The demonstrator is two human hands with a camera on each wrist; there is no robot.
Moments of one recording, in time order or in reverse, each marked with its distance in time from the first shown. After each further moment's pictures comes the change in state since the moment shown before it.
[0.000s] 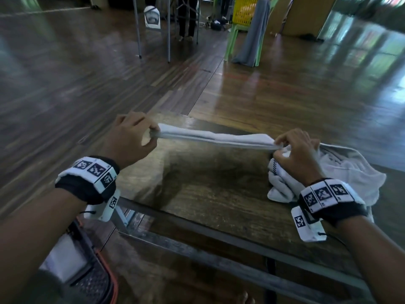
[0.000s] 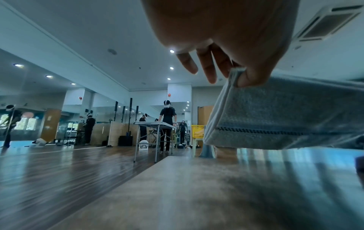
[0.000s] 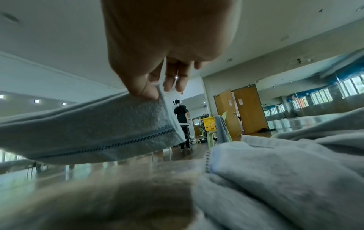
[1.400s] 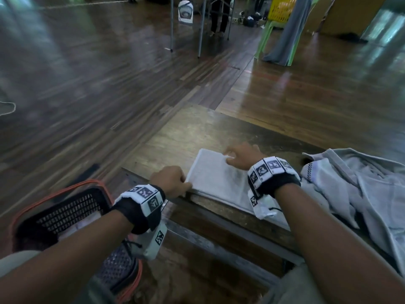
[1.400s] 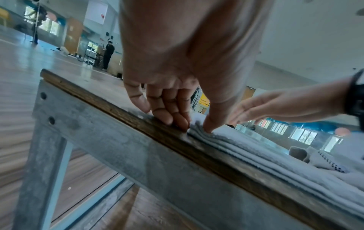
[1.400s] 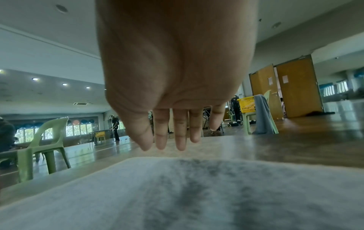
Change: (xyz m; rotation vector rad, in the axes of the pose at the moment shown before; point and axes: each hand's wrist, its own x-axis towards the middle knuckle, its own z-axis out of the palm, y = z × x) left_hand -0.074 0.044 0.033 -0.239 -0.762 -0.675; right_hand 0.045 -0.129 0.119 -0.113 -0.838 -0.064
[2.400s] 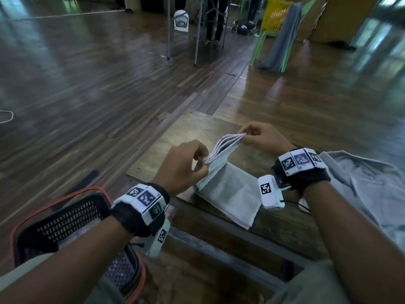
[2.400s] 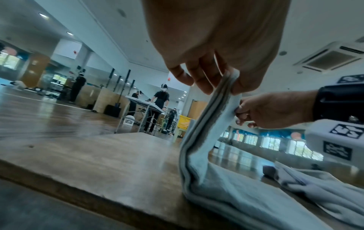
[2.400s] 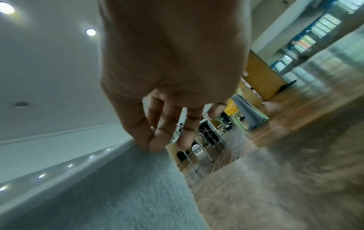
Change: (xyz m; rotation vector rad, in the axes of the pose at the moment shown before) left_hand -0.033 0.033 -0.047 -0.227 0.528 0.602; right_hand -0.028 0.013 -0.063 0.754 0.261 -0.108
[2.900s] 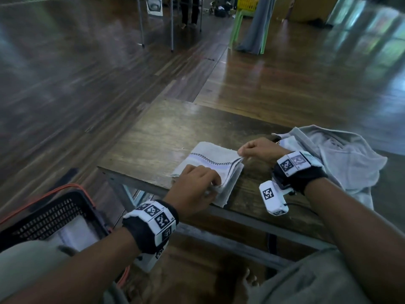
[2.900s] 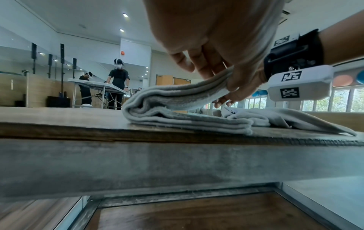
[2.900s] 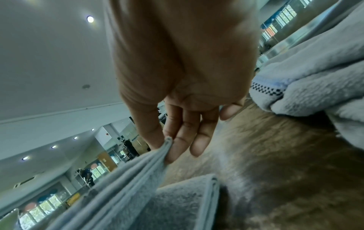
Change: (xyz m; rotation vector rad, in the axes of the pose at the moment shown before) left_hand -0.041 0.045 0.089 0.078 -0.235 0.232; right_hand -0.063 0.081 -0.023 -0.026 -0.151 0.373
